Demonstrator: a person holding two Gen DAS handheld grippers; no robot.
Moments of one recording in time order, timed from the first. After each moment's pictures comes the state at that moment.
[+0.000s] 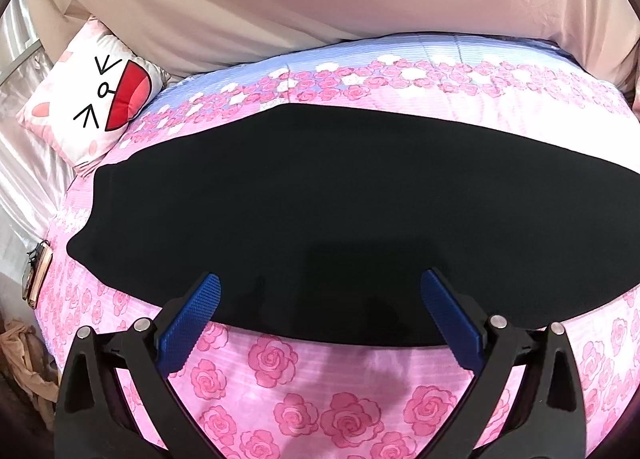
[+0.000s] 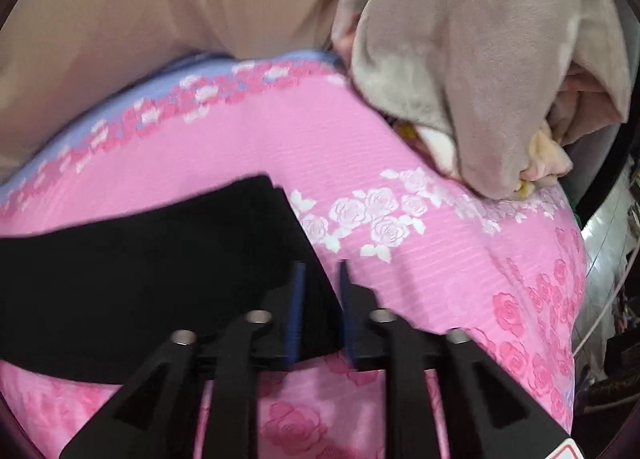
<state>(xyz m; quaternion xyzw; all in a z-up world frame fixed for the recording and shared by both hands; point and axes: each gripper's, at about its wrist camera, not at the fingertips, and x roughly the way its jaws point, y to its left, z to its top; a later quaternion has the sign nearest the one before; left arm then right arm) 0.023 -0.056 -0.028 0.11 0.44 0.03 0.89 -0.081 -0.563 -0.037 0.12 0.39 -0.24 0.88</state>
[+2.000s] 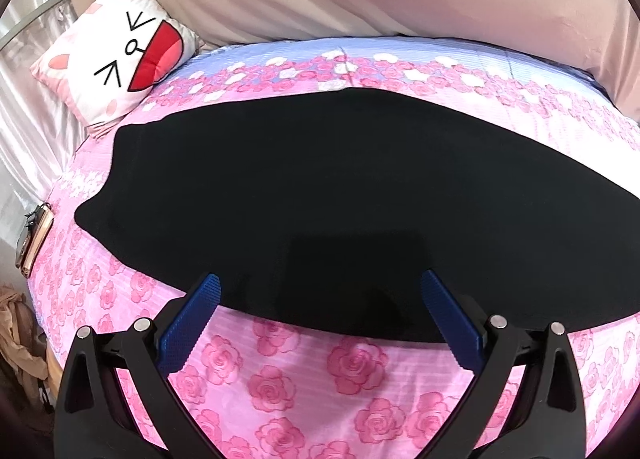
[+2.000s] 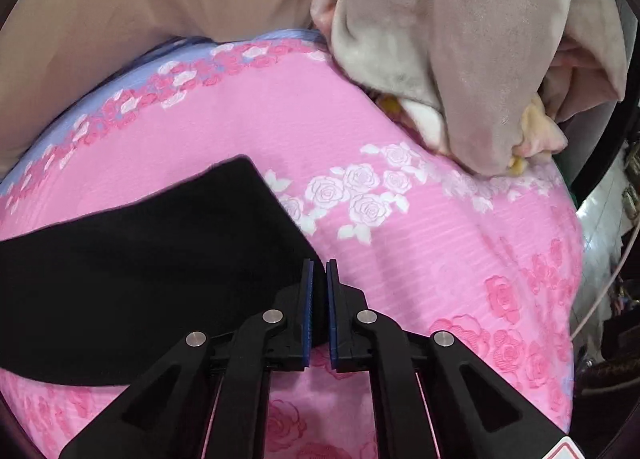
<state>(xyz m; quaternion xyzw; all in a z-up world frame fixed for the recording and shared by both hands) 0.031 0.007 -0.033 0.05 0.45 0.06 0.89 -0.077 -0.575 -0.055 0.13 0.42 -0.25 0.86</state>
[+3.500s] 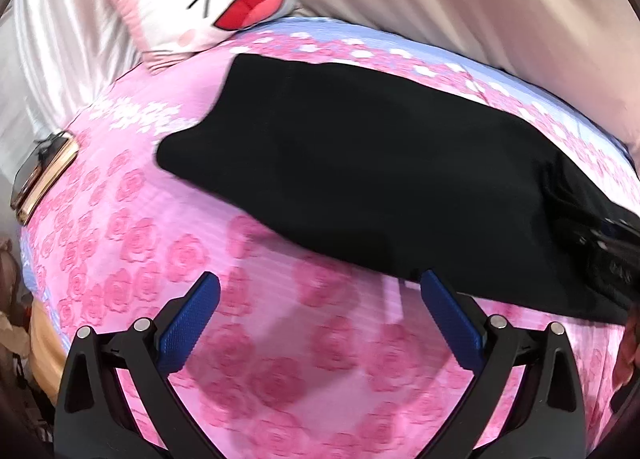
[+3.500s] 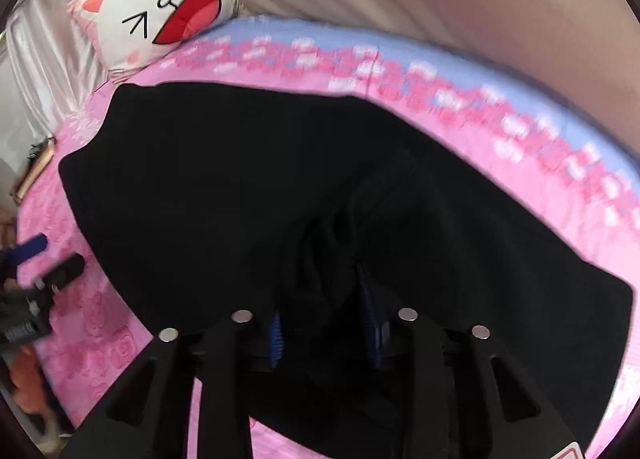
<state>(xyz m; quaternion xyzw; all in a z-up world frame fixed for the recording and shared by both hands) 0.007 0.201 -0.045 -0.06 0.45 0.10 0.89 0.079 -0.036 -0.029 -0.06 0.45 0.15 0.88</state>
